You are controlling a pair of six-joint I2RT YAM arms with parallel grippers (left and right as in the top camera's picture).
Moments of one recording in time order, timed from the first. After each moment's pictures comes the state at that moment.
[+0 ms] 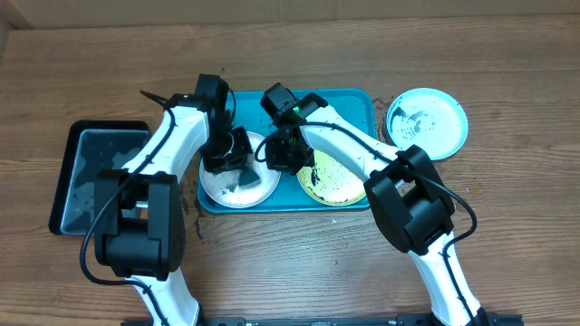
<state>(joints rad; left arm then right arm) -0.12 1.95 1.37 -0.95 0.24 -0.47 0.67 2.33 1.86 -0.97 -0.28 0.62</state>
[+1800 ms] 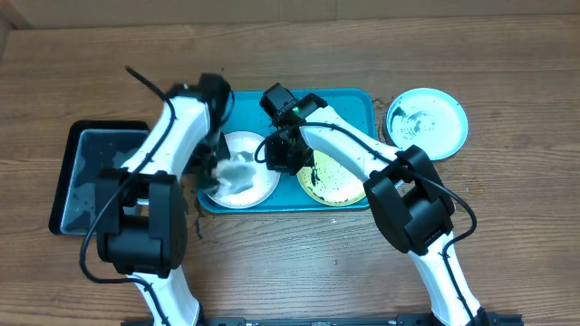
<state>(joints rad) -0.13 1.97 1.48 -1.19 -0.27 -0.50 0.67 2.33 1.86 -0.96 -0.28 0.60</state>
